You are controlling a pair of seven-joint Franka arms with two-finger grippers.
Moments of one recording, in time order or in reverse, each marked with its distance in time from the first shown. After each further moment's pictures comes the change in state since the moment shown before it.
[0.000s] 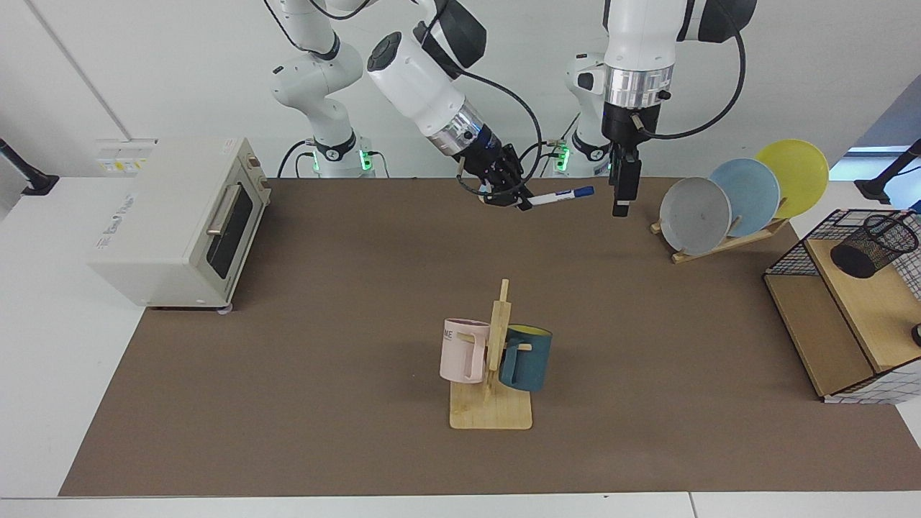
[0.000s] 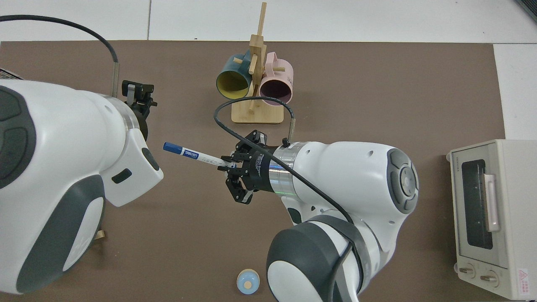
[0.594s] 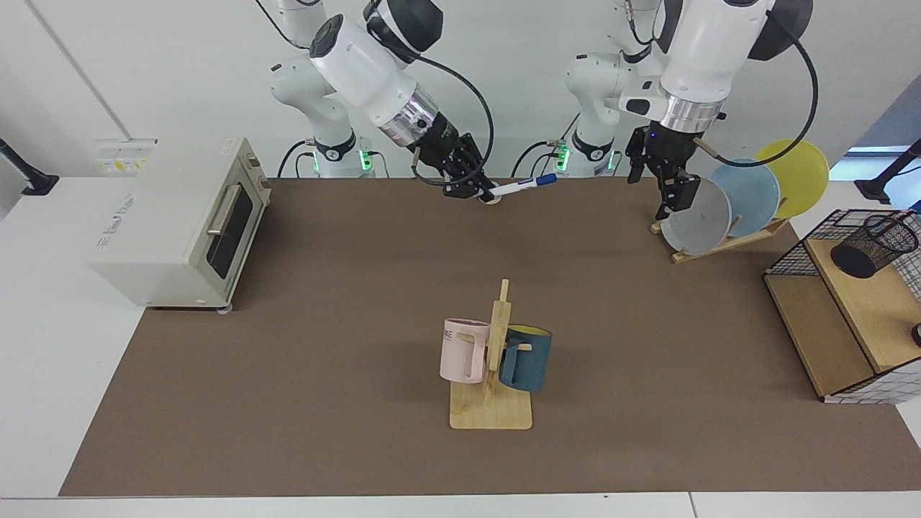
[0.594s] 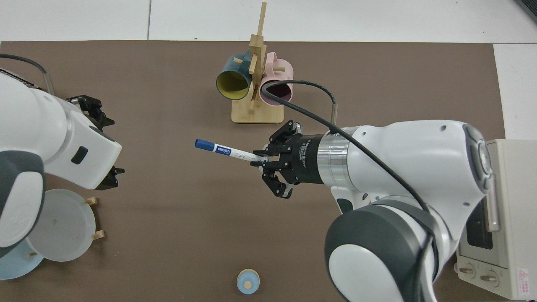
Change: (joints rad) left arm 0.027 -0.012 0.102 -0.023 -0.076 -0.137 -0.284; right arm -0.119 -0.072 0.004 0.000 -0.001 -0.164 -0.097
